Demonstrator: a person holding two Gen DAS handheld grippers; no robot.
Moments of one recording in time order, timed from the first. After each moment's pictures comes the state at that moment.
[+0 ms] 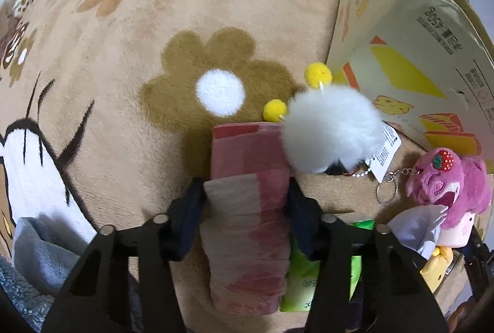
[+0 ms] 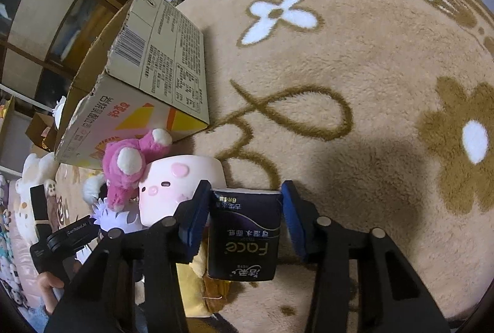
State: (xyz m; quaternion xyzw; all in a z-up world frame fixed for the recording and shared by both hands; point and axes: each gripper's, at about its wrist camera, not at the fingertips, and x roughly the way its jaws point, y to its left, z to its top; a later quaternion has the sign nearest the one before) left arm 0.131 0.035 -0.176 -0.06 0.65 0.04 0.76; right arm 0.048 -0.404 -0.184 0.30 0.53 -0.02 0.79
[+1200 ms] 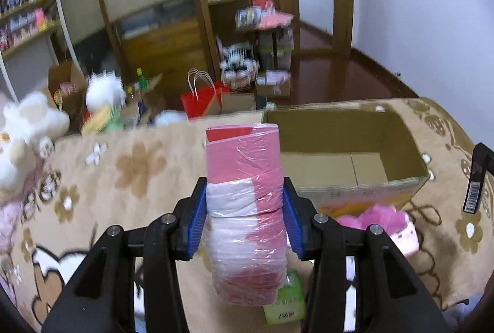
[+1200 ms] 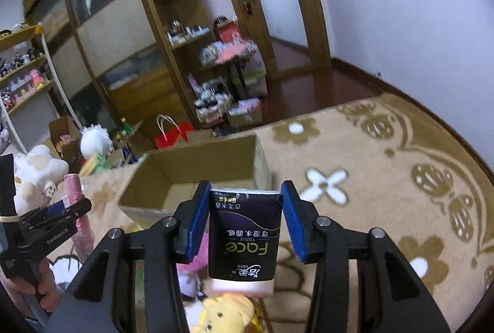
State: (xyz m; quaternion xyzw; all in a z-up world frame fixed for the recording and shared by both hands) left arm 0.074 -0.023 -0.002 0.07 0.35 -0.03 0.93; right arm 0.019 -0.363 -0.028 0.15 0.28 -0.01 0.95
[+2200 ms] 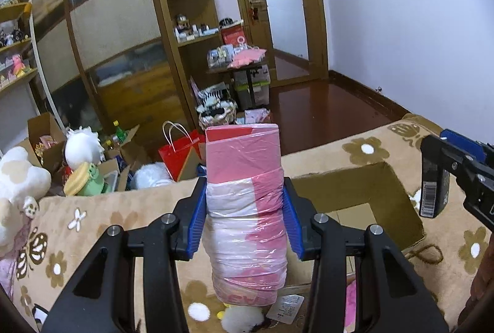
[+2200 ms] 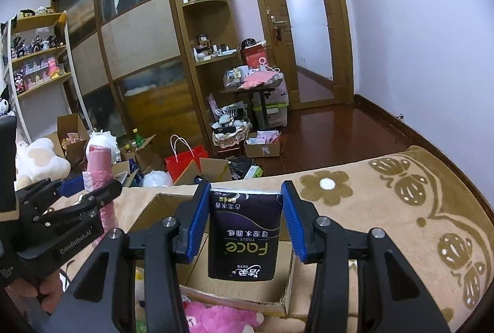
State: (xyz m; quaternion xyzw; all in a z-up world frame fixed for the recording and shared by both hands) left arm 0.140 -0.071 0.016 0.10 0.29 -0.09 0.95; right arm 0.098 -0.327 -0.009 0.09 0.23 0.03 0.97
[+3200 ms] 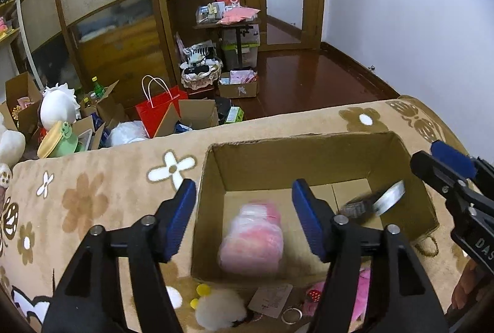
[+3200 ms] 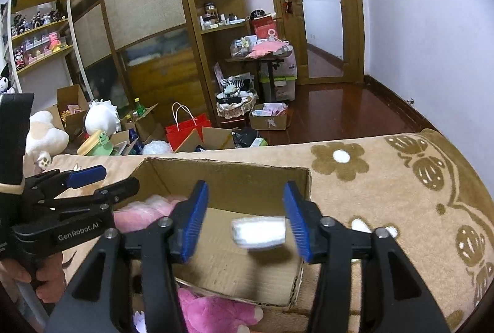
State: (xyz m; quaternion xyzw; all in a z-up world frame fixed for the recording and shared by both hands) left arm 0.175 -0.066 -0.033 0.06 0.38 -0.11 0.92; right arm 0.124 -0.319 -0.053 0.07 0.29 0.05 0.95
